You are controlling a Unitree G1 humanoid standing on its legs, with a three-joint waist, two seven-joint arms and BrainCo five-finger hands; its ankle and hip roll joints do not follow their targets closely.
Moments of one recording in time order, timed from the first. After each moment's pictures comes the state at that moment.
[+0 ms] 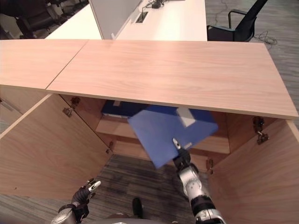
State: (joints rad) left arm 0.28 0.32 -0.16 0.50 -0.56 0.05 -0.03; right arm -0.23 -0.15 0.08 0.62 1.12 -0.01 -0.03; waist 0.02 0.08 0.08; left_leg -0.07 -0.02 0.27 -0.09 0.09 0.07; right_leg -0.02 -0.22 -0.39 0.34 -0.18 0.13
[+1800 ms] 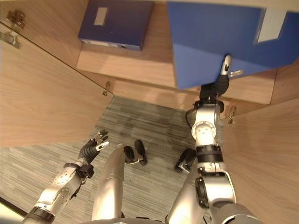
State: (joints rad) left arm 0.04 0.49 -0.30 0.08 -0.70 -0.01 -0.01; right arm -0.76 -0.28 -0.14 0.44 1.29 -0.32 -0.16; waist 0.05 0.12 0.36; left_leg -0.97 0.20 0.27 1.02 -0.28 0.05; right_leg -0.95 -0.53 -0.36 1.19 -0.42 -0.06
